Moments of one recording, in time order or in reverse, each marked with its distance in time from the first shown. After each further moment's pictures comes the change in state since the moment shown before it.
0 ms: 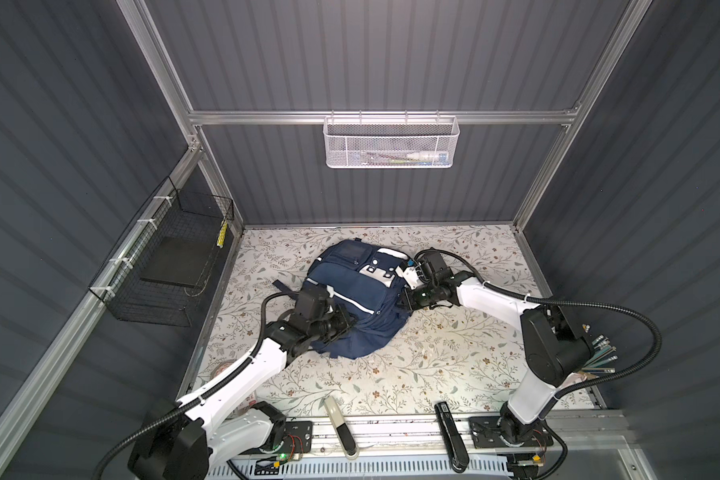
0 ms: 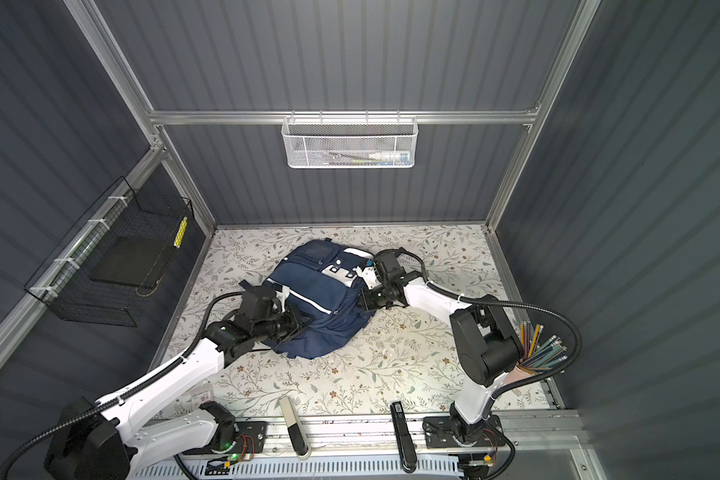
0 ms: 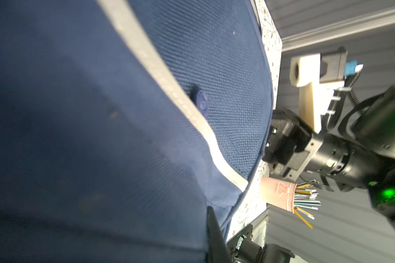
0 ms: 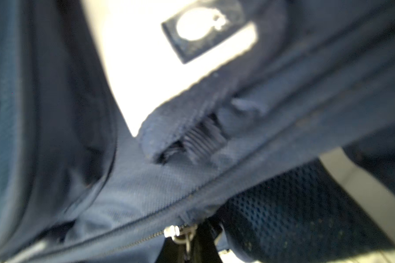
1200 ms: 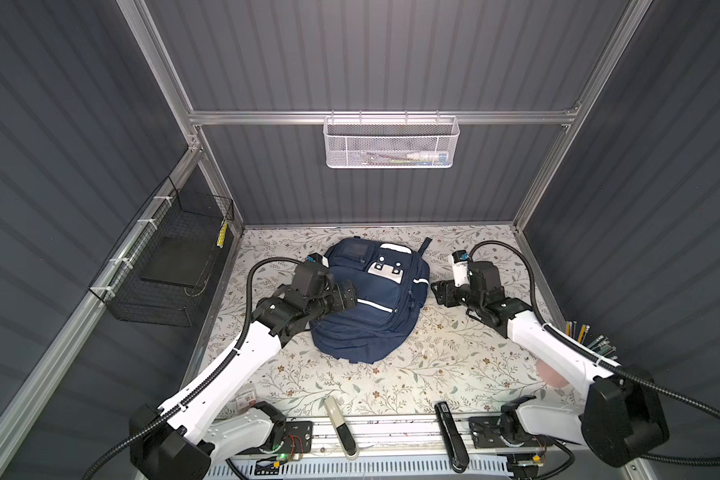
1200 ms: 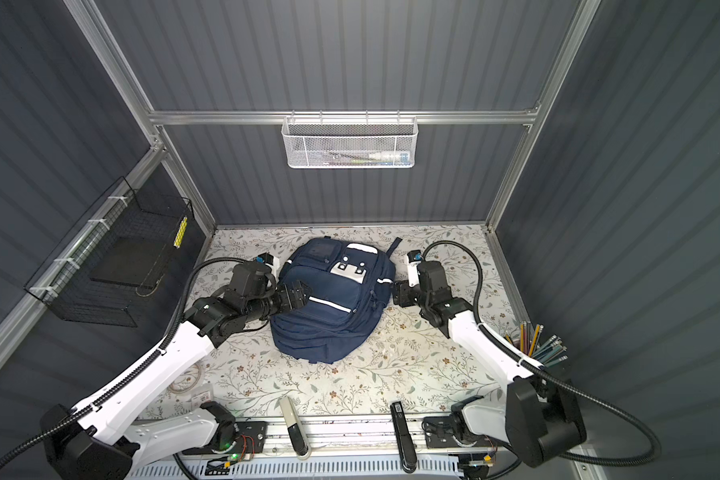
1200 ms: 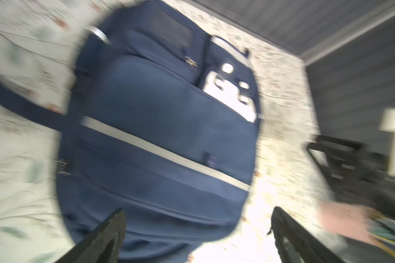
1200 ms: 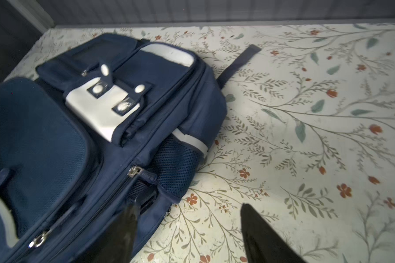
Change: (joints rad) left arm 0.042 0.004 0.336 -0.377 -0.379 0.438; right arm -0.161 -0.506 -0.407 0.314 0.371 -0.047
